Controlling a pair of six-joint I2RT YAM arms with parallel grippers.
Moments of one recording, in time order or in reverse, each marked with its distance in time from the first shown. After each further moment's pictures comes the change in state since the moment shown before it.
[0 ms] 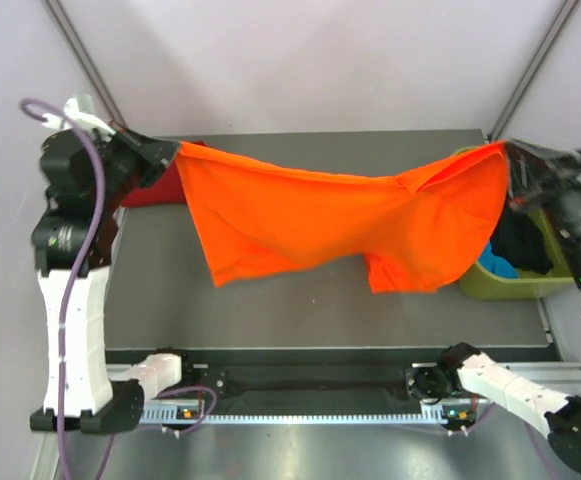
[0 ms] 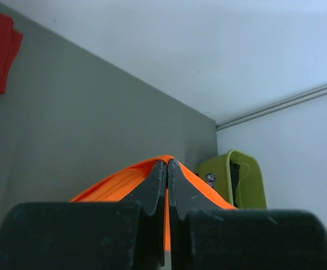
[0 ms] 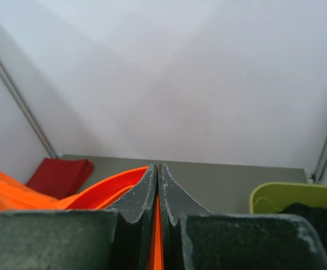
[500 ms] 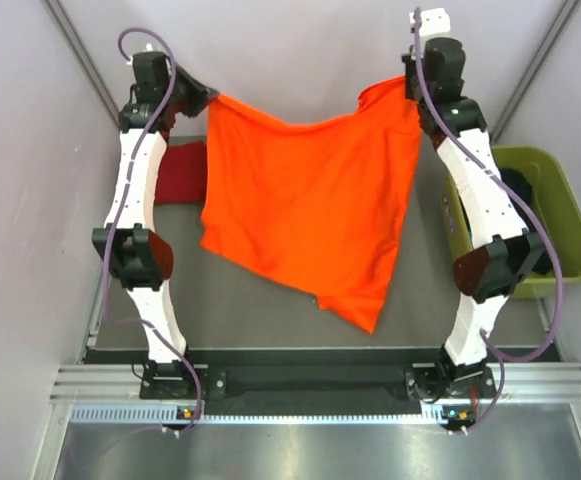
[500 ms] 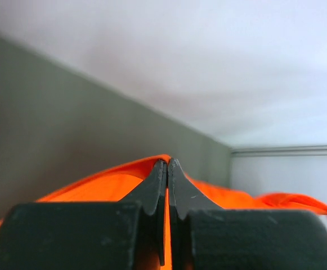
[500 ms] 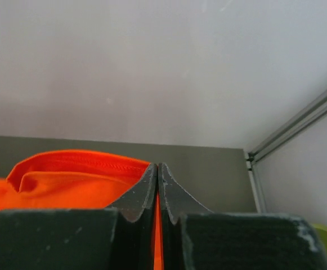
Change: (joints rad) left arm 0.012 0.888 0.489 0.195 0.056 -0.061; right arm -0.266 1.046 0.403 0.246 0.003 -0.222
